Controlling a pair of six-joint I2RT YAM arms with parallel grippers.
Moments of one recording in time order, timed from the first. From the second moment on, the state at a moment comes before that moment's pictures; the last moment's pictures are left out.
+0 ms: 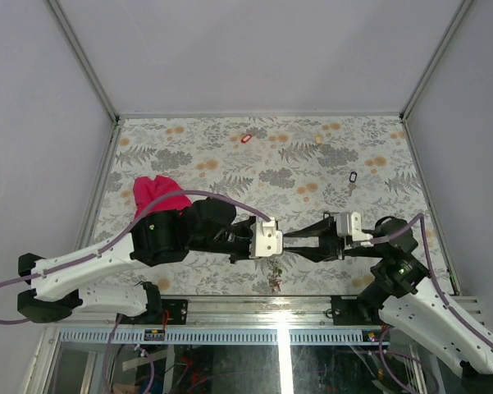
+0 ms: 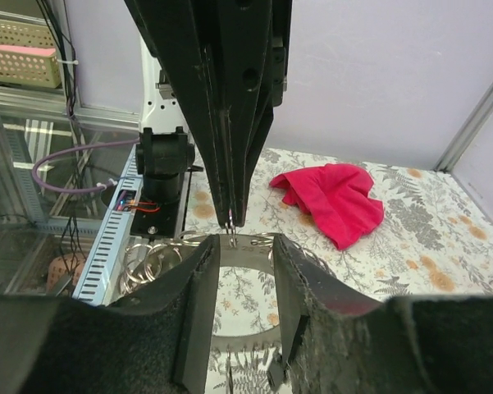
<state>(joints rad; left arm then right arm) -1.24 1.13 1.30 -0.68 0.22 0.39 0.70 0.51 0.53 0.22 -0.83 -0.02</state>
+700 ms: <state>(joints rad) -1.24 1.14 1.31 -0.69 0.19 0.39 0.70 0.61 0.53 0.28 -0.88 0.02</state>
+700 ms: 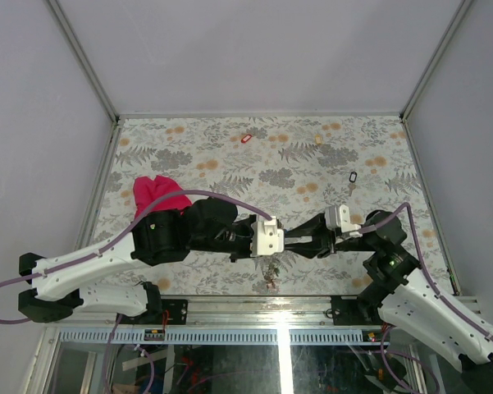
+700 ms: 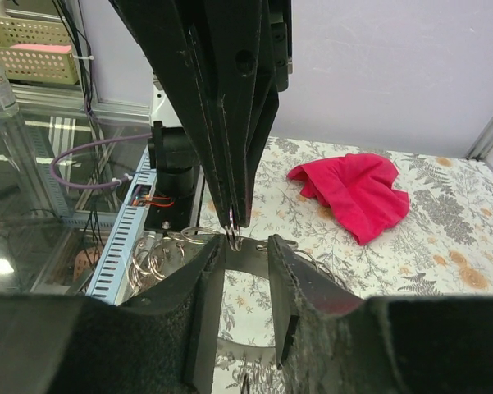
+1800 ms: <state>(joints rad) -1.24 1.04 1.25 -0.58 0.14 0.32 0.74 0.62 0.52 0.32 -0.82 -0.02</state>
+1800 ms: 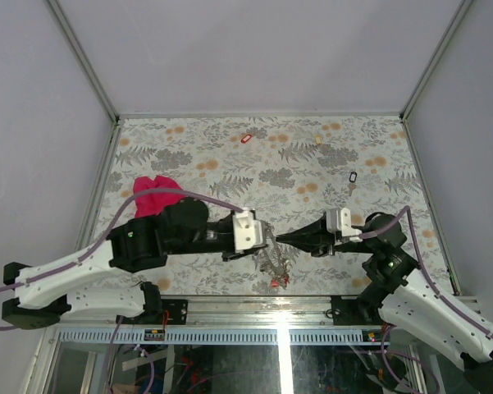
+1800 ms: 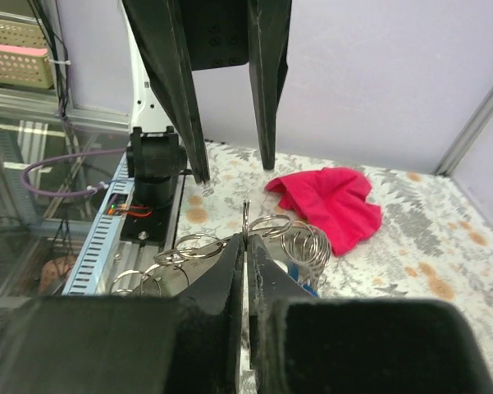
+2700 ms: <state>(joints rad) -1.24 0.79 0.96 -0.22 -0.16 -0.13 0.74 0.54 0.65 0.18 -0.82 -0.45</state>
